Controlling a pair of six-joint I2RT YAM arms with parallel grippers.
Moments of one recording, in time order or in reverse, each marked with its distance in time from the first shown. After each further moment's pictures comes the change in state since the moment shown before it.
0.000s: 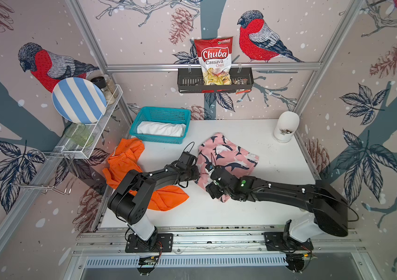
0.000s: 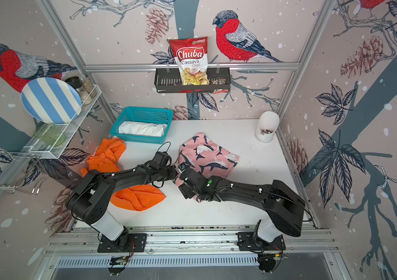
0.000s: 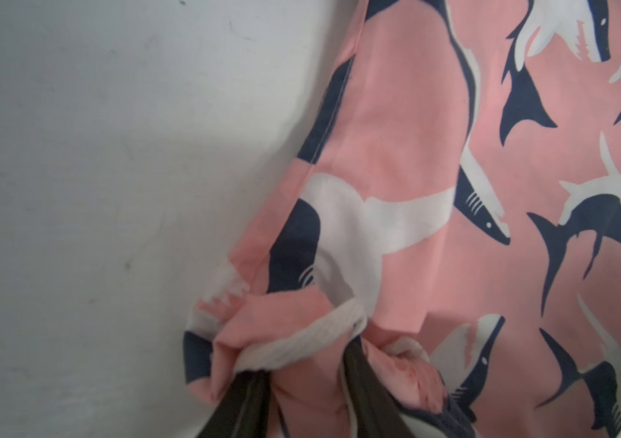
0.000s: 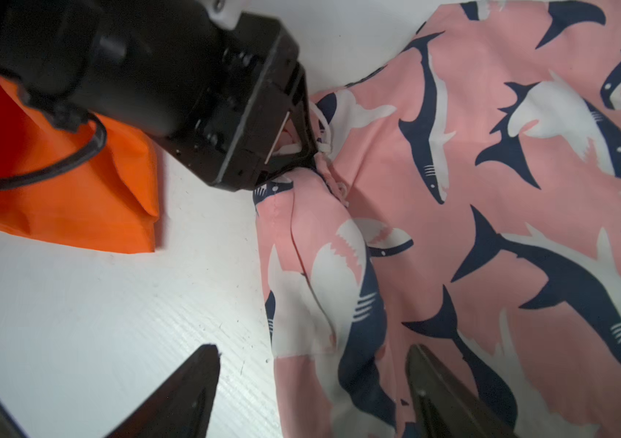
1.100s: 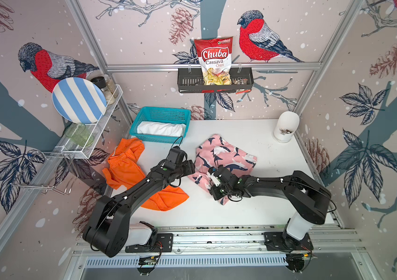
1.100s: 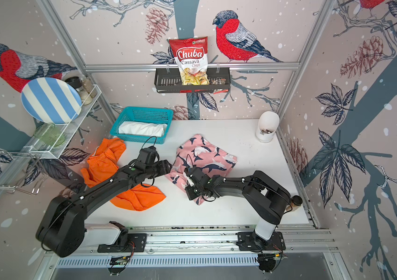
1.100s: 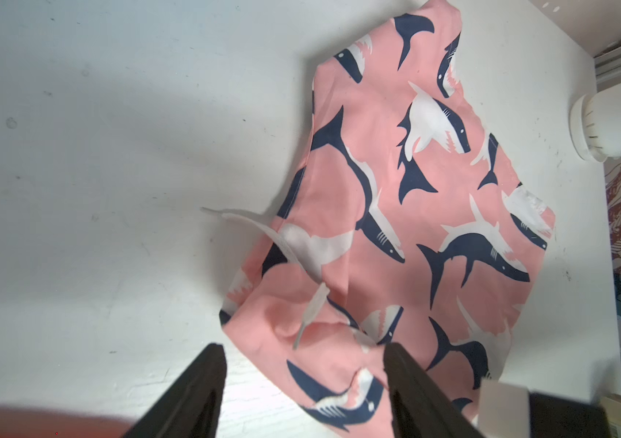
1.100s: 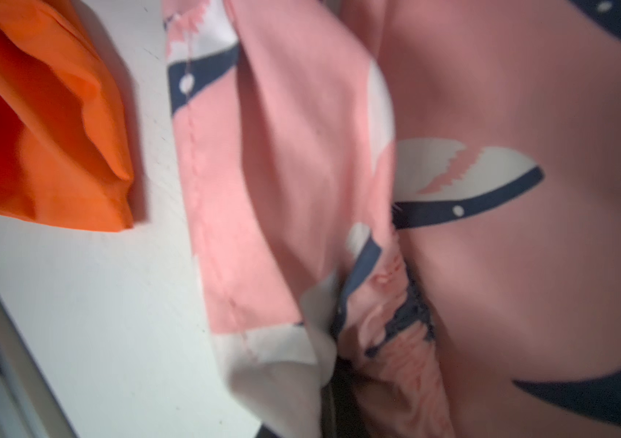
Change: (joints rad) left arm 0.056 -0.349 -0.040 -0.148 0.005 -0.034; right arm -0.185 0.138 -0.153 0.275 -0.504 0.229
